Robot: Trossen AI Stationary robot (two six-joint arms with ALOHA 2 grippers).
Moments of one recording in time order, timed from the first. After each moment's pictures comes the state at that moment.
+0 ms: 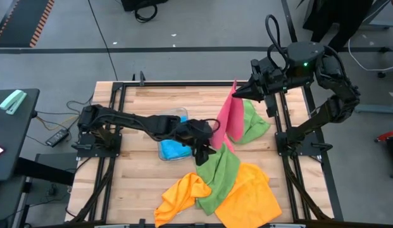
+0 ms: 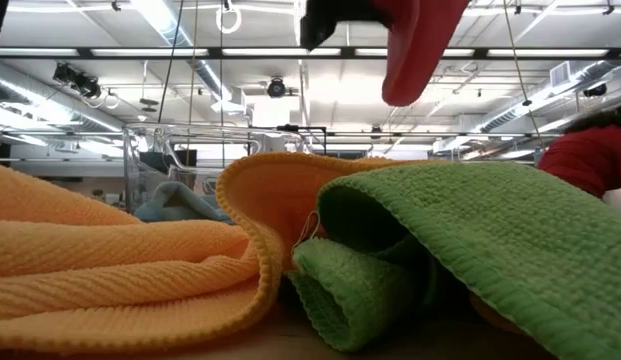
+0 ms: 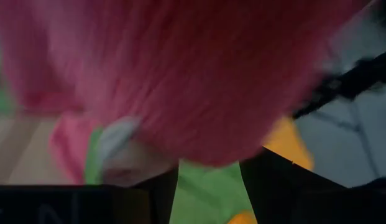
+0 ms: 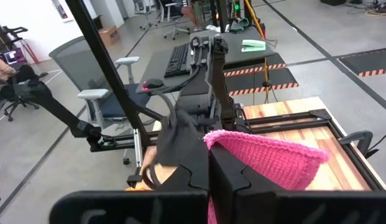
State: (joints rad) left arm -0.13 1.76 1.53 -0.34 0.03 -0.43; right arm -0.04 1.40 2.15 -1.02 -0.19 0.17
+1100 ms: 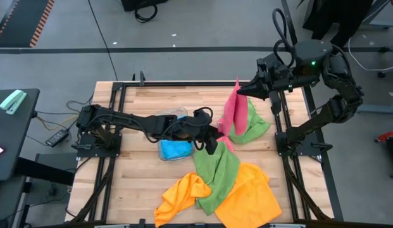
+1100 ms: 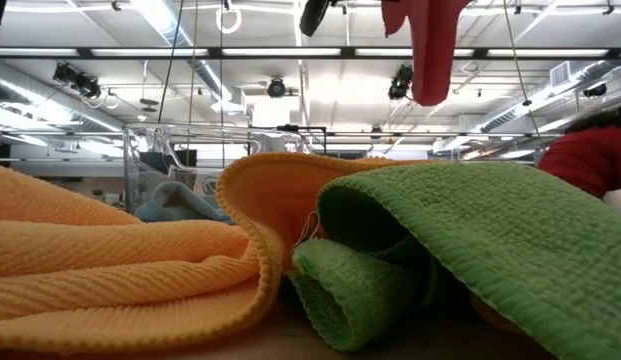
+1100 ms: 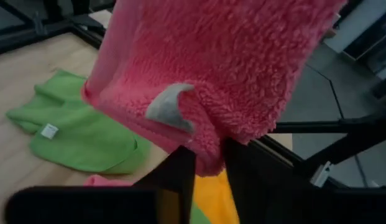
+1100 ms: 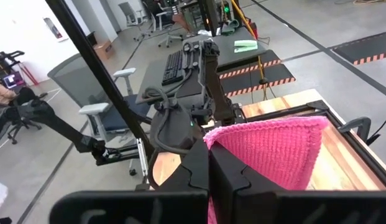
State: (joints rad) left arm -0.14 1.75 1.53 -0.15 -0.30 -0.62; right arm -0.04 1.37 2.15 -1.03 -0.16 0.28
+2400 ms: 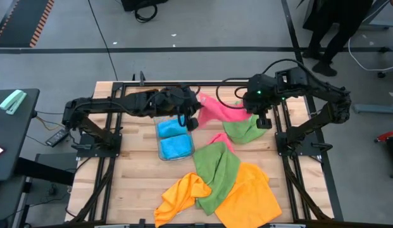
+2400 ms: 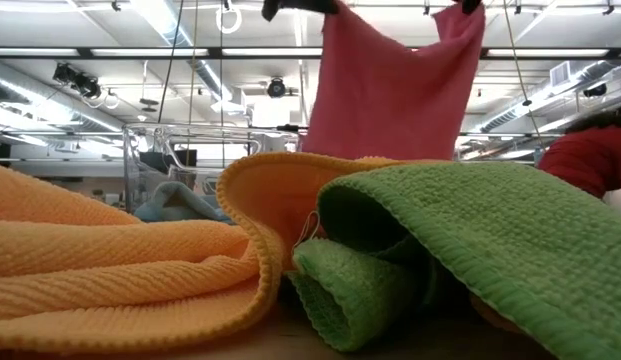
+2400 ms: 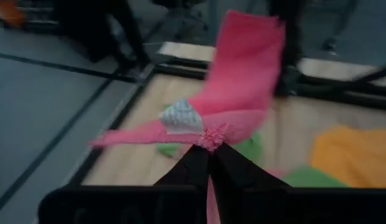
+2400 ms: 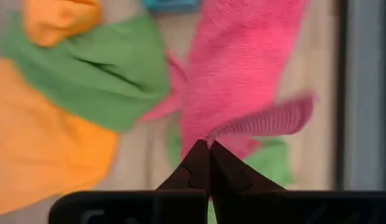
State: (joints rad) left arm 0.03 1.55 1.54 -0.45 -0.28 -0.07; right arm -0.10 1.37 1.79 -1.57 0.00 -0.15
